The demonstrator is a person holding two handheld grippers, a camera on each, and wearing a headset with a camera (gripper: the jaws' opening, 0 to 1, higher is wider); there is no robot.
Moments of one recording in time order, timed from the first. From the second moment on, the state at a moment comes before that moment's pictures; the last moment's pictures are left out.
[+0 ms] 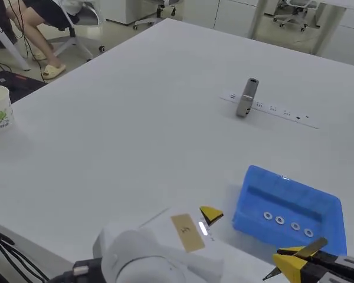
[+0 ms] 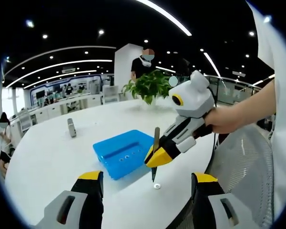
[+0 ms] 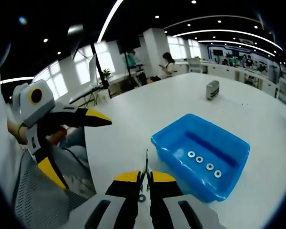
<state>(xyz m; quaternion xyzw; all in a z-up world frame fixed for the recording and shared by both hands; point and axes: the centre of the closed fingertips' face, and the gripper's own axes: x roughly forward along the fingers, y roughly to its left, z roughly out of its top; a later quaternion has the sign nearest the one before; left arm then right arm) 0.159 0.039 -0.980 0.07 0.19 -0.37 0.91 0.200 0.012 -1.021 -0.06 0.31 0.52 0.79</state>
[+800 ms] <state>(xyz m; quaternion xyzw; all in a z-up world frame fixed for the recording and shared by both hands) 0.158 0.038 -0.983 0.08 0.19 -0.37 0.90 0.195 0.005 -1.034 -0.08 0.32 0.52 0.79</state>
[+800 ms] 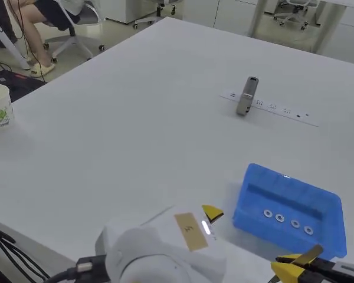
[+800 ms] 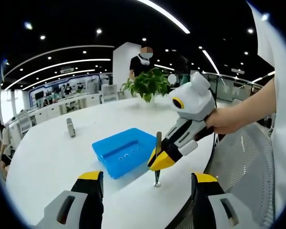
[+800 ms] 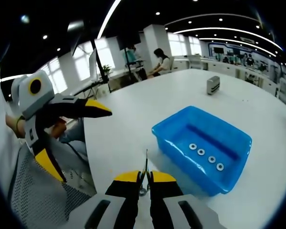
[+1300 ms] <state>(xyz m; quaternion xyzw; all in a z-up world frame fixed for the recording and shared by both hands) 0.158 0.038 -0.984 0.08 0.19 -0.37 0.90 0.189 0.009 -1.035 -0.11 0.31 0.53 0.78</state>
